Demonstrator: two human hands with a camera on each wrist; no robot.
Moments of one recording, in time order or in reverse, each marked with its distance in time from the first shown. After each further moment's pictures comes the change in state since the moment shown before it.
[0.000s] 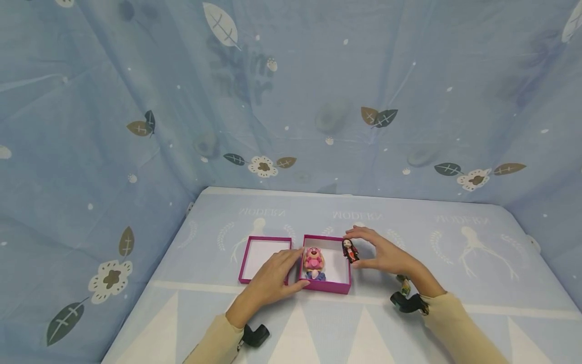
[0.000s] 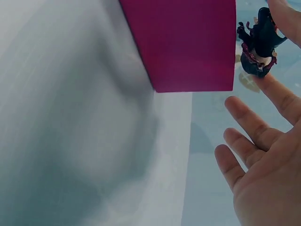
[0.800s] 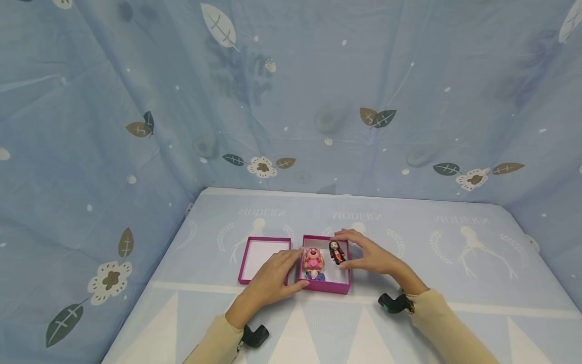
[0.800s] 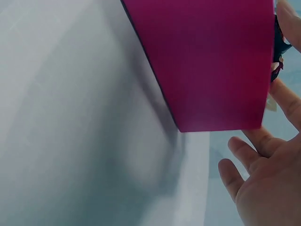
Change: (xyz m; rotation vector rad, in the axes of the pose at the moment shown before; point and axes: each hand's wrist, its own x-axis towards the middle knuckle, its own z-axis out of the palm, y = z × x) left_hand 0.000 0.000 -0.001 0.007 -0.007 -0.002; right_hand 0.017 -0.001 0.023 0.118 -0.017 -0.064
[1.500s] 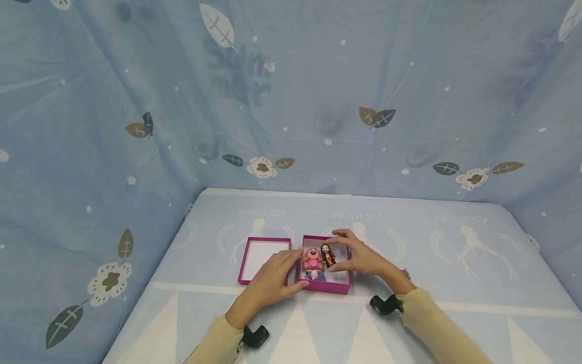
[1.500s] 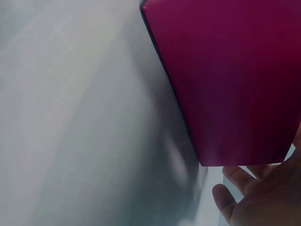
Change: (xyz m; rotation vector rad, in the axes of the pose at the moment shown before) left_hand 0.000 0.001 -0.001 -0.006 -0.014 -0.009; right_hand 0.013 0.000 0.021 -0.044 0.023 0.062
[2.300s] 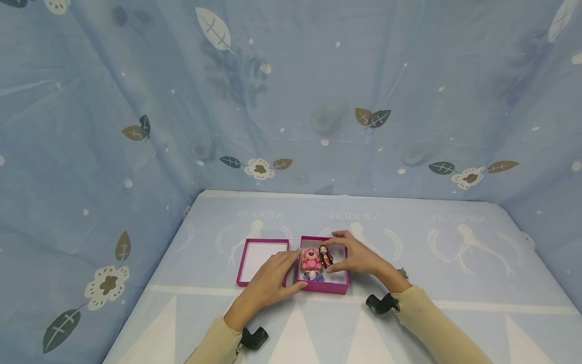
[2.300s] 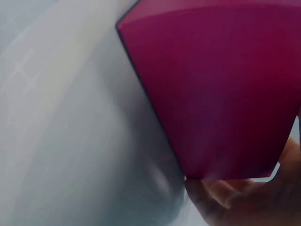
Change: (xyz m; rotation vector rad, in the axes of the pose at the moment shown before) left_hand 0.000 0.000 0.001 0.002 0.014 0.015; right_hand 0.004 -0.004 0.003 -0.013 0.003 0.085
